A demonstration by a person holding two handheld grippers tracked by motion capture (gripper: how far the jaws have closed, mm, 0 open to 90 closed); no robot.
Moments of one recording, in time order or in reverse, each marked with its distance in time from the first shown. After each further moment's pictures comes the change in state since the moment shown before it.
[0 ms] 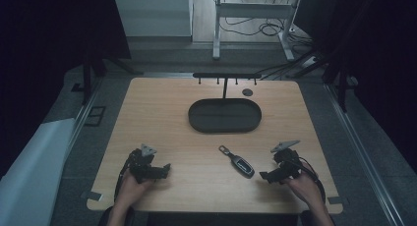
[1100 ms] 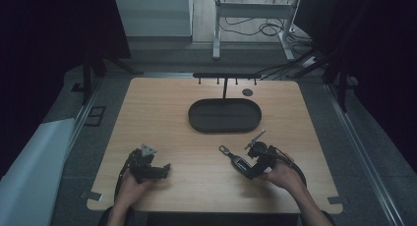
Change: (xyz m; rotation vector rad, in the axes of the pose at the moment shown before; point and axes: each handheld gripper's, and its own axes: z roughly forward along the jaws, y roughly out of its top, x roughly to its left) left arm 0.000 0.000 0.000 0.002 0.000 0.001; right arm 0.038 0.060 0.031 0.261 0.027 -0.128
